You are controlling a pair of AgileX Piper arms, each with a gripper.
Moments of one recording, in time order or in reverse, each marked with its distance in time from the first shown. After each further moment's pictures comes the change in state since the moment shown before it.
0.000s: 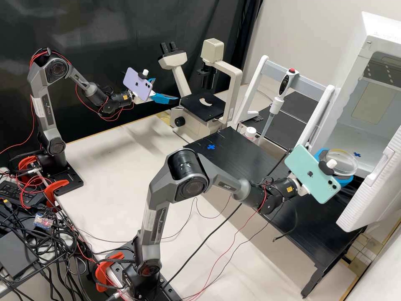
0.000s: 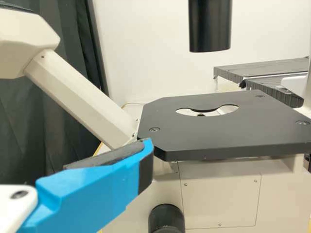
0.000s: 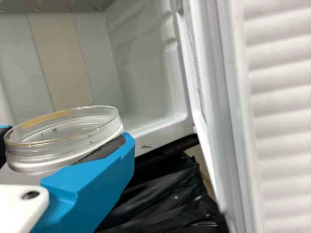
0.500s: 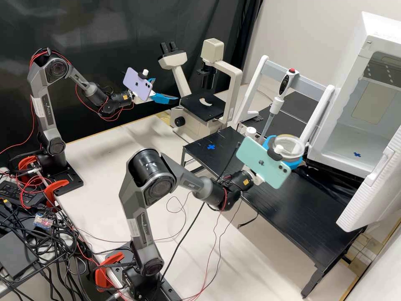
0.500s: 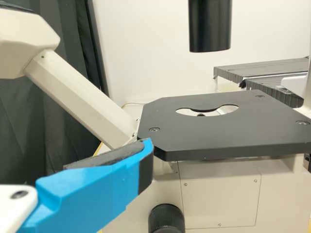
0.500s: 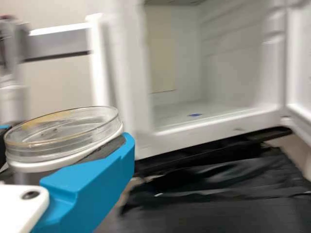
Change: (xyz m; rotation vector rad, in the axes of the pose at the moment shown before) left arm 0.000 0.000 0.000 0.000 0.000 0.000; right arm -0.083 -0.076 -0.046 -0.081 0.164 -0.224
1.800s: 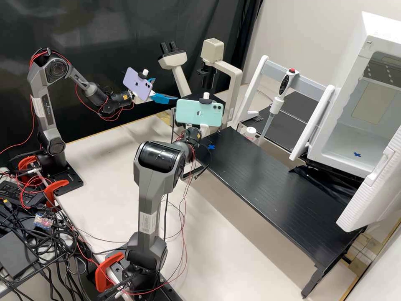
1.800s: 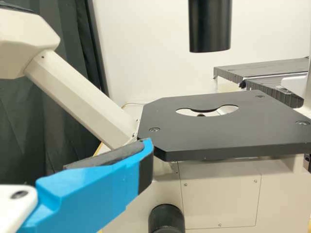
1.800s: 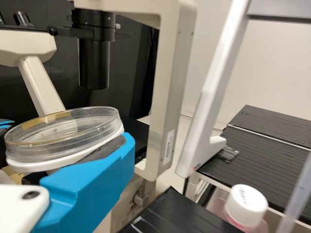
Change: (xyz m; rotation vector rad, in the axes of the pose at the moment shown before) left arm 0.000 0.000 0.000 0.000 0.000 0.000; right arm 0.044 -0.173 -0.134 -0.171 0.255 -0.477
